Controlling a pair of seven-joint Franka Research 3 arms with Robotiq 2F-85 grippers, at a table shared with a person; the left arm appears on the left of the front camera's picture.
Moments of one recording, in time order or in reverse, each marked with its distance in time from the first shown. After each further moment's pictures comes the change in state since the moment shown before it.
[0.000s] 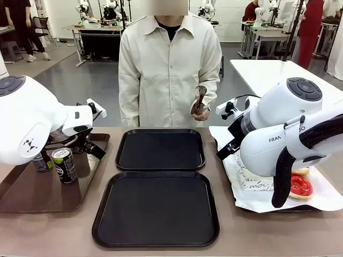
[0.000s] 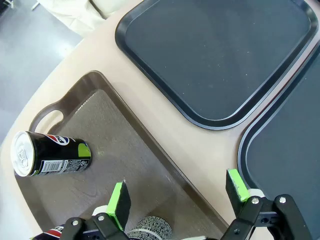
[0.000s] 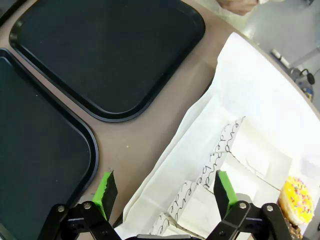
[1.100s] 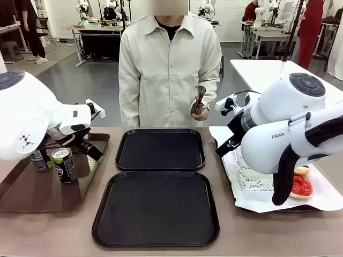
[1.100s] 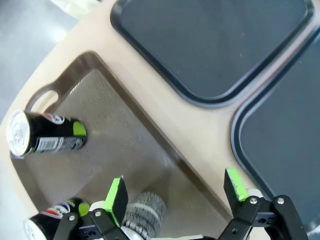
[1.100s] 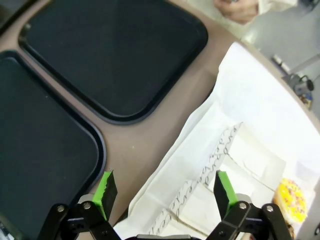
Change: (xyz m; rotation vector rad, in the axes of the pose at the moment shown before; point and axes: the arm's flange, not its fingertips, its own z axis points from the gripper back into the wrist) left arm -0.004 0.003 0.018 -0.024 0.083 -0.021; right arm 0.008 0.003 0.024 0.009 -0.003 0.025
